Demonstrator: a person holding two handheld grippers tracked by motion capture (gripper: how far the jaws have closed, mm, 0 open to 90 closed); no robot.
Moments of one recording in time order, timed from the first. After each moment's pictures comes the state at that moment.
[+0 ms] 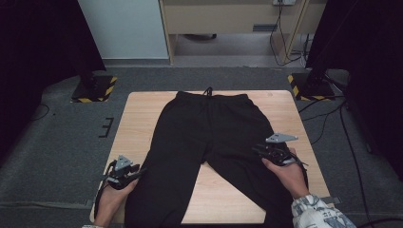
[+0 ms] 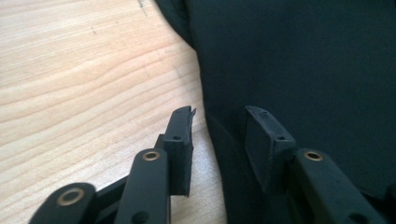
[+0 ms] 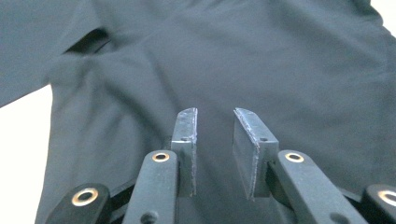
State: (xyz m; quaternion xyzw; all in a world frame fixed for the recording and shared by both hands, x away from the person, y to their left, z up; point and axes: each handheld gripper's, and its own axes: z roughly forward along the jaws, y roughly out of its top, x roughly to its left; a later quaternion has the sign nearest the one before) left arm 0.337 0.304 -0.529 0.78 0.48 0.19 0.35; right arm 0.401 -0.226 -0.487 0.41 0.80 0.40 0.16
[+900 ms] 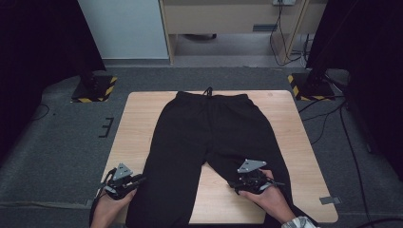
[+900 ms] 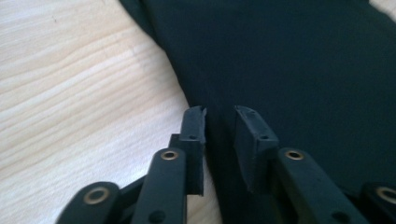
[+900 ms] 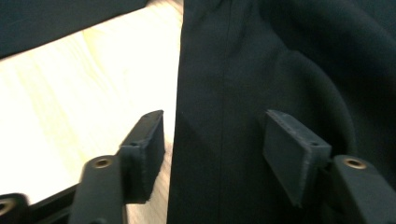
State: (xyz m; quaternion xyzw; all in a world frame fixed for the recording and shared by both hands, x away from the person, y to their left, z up) left arm 0.307 0.299 -0.515 0.80 0.45 0.17 0.36; right arm 0.342 -0.152 -0.527 0.32 0.87 0.35 0.12
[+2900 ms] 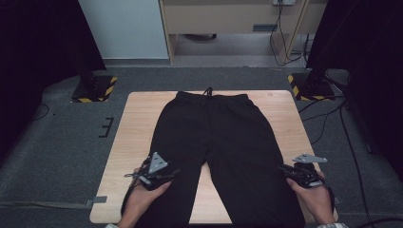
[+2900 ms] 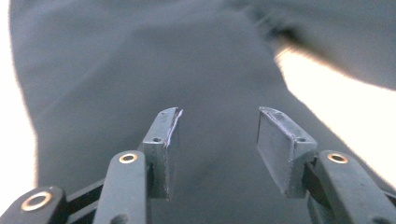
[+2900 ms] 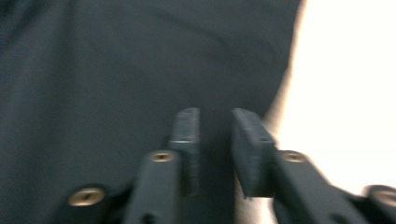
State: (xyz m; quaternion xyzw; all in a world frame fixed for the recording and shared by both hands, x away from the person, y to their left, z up) left arm 0.324 0.222 -0.498 0.82 0.39 0.21 0.37; right arm 0.346 -0.292 -0.503 0.49 0.78 0.35 0.17
